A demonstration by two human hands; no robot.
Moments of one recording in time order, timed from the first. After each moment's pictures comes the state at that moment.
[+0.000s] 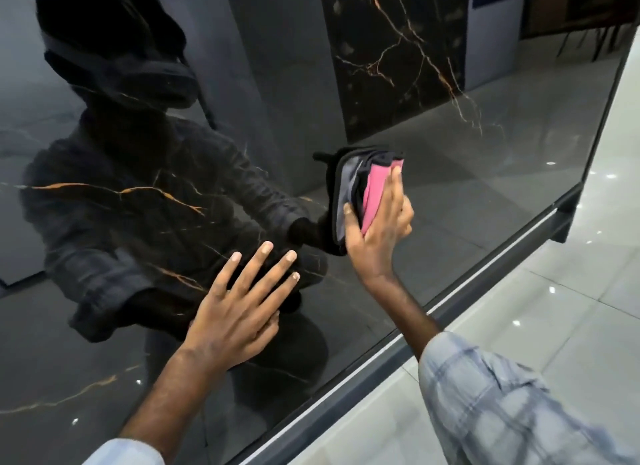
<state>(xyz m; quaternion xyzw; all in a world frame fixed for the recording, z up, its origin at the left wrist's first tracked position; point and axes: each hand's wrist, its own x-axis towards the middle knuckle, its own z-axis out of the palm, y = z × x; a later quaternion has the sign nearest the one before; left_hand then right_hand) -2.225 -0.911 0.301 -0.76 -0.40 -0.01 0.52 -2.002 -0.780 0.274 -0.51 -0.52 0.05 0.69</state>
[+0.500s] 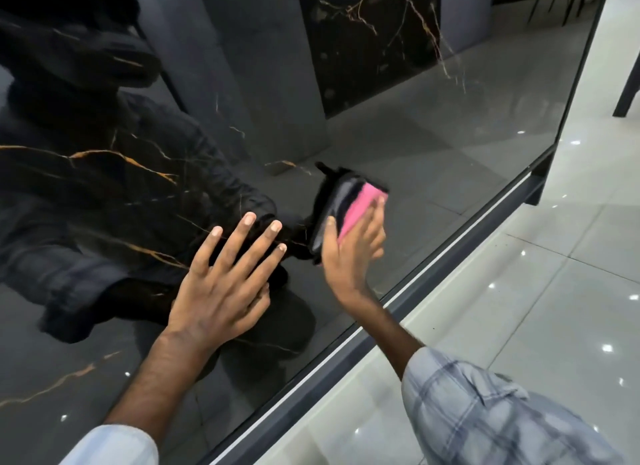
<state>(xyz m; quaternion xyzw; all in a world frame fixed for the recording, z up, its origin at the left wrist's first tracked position) -2.228 -0.909 0.294 -0.76 -0.39 -0.04 0.52 -2.044 -0.822 0.232 -0.64 -0.44 0.22 0.60</state>
